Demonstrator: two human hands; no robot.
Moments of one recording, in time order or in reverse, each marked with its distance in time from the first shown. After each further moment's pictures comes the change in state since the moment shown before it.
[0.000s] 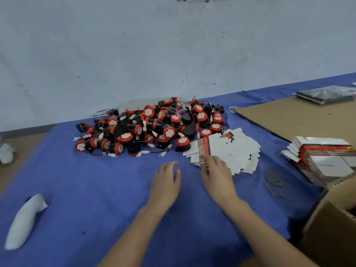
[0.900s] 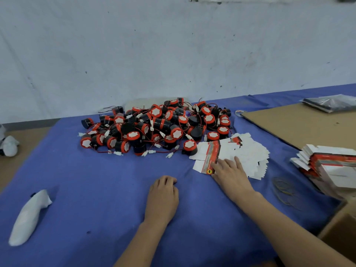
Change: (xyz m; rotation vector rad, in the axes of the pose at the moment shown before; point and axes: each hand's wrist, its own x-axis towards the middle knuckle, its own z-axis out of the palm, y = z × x) left_hand -0.011 -0.051 0.015 0.253 0.165 0.086; right_hand 0.034 0.036 0.010 -0.666 -0.138 -0.229
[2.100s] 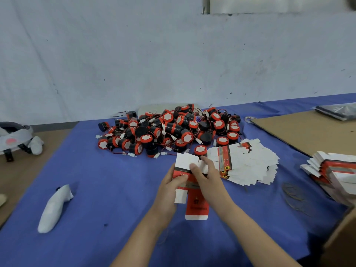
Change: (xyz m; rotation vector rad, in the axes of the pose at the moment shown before) left_hand -0.021 0.043 -0.096 -1.412 -0.192 -0.276; right_hand -0.028 -0.103 -0.068 1.454 0.014 0.290
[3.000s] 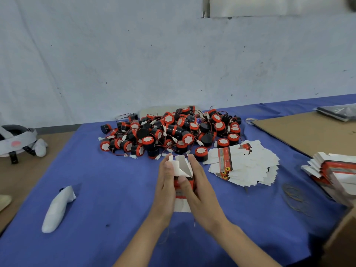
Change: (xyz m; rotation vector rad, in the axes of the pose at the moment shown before) left_hand -0.003 -0.001 -0.001 0.166 0.169 0.198; right_hand -0.034 -0.001 0.019 -0.028 -0.085 -0.398
